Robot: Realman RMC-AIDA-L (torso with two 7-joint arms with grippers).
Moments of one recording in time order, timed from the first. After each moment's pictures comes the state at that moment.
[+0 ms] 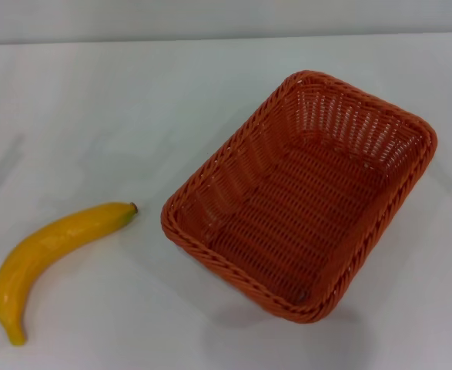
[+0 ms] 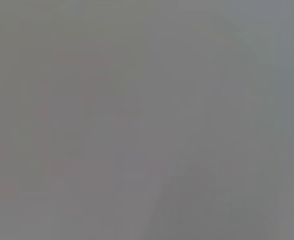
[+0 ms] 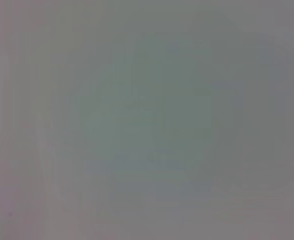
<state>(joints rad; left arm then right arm) -0.14 -2.02 -2.33 -0.68 0.91 -1.44 1.88 0.21 1.99 -0.22 -0.63 1.74 1.58 -1.95</state>
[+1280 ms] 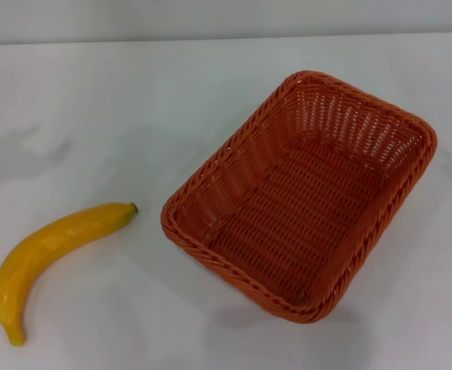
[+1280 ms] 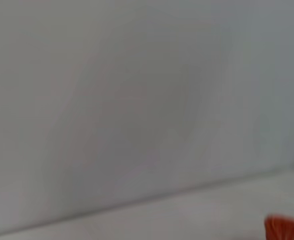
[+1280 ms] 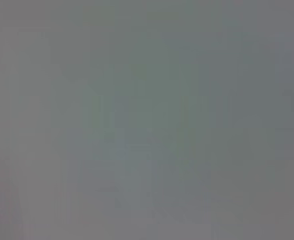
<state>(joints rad) -0.32 -1.92 -2.50 -1.39 1.90 -1.61 0.94 0.19 1.98 -0.21 -0.63 1.73 1.55 -1.93</state>
